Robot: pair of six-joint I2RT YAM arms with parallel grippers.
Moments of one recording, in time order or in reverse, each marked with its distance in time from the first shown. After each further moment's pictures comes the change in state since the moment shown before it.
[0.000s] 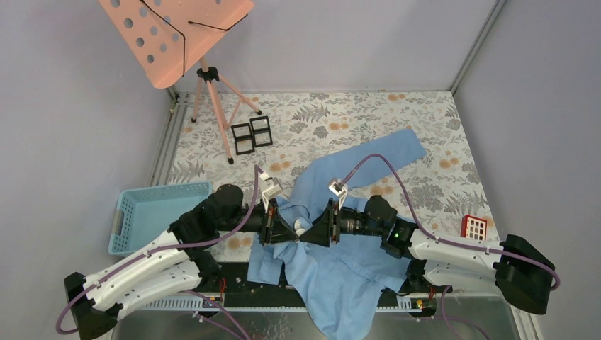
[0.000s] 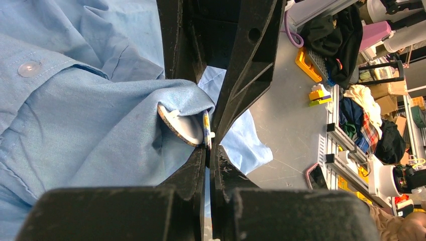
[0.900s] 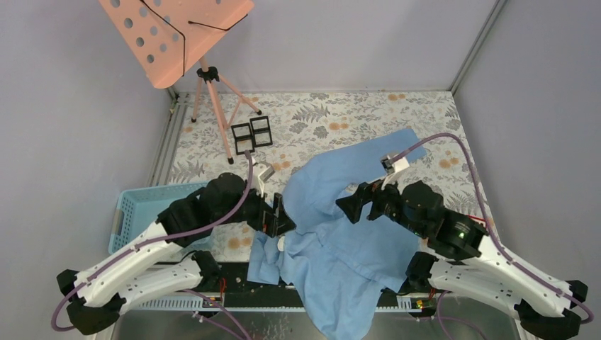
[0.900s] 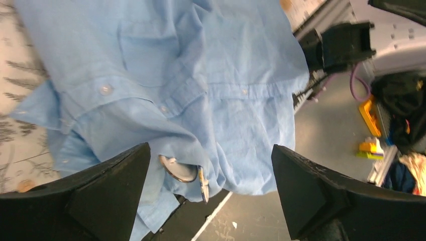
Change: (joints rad) left arm -0.005 0.070 0.232 -0.369 -0.342 -0.046; right arm -0.037 -0.357 0.433 -1.005 0.577 -0.268
